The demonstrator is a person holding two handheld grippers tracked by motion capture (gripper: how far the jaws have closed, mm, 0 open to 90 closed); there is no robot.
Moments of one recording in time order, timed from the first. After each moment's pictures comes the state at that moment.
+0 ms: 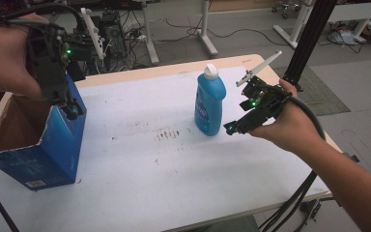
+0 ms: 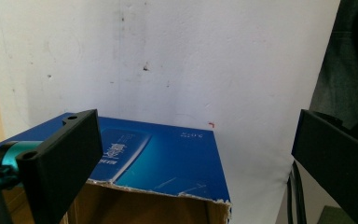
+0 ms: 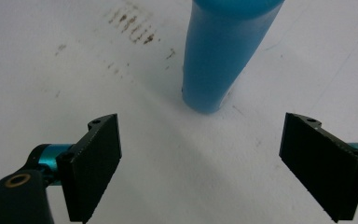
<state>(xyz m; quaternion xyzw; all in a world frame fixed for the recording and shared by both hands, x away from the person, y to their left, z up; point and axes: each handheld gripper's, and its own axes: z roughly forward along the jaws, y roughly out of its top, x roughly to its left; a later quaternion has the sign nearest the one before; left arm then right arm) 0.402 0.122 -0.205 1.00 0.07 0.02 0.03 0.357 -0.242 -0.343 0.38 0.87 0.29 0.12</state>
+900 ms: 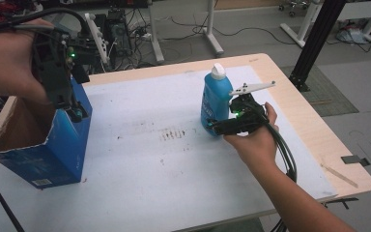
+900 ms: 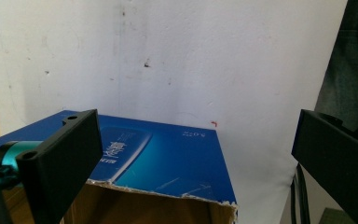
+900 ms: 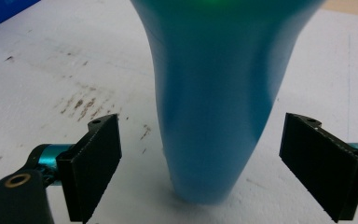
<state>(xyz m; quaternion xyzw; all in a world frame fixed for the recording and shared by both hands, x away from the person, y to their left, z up) 0.404 0.130 -0.214 1.00 0.07 0.02 0.03 0.371 -0.210 -0.409 0.46 0.76 0.40 0.20</state>
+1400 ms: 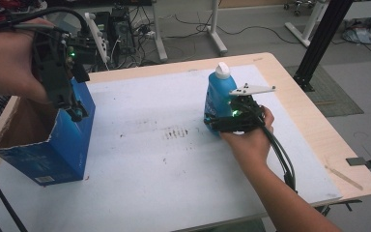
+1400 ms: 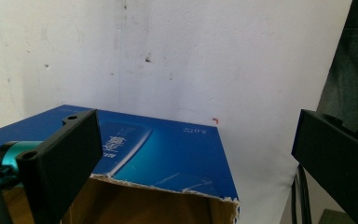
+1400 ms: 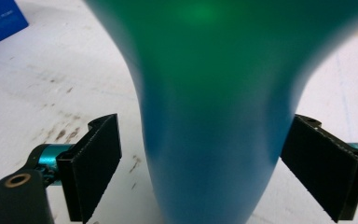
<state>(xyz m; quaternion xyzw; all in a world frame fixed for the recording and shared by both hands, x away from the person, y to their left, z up) 0.404 0.136 -0.216 1.00 0.08 0.02 0.03 0.380 -0.200 -0.423 0.47 0.73 0.43 0.24</state>
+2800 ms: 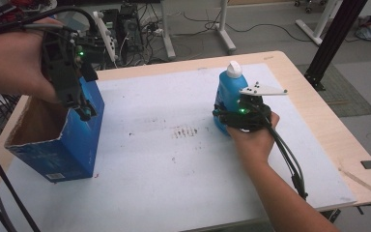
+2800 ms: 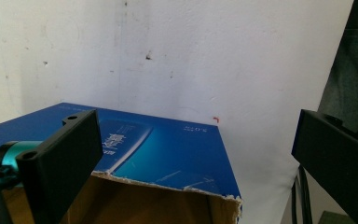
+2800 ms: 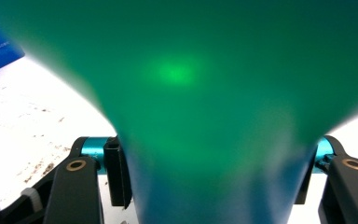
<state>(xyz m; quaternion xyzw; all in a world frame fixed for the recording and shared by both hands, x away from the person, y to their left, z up) 0.405 0.141 -0.219 1.00 0.08 0.02 0.04 0.389 -0.195 -0.432 0.47 0.70 0.47 0.27</state>
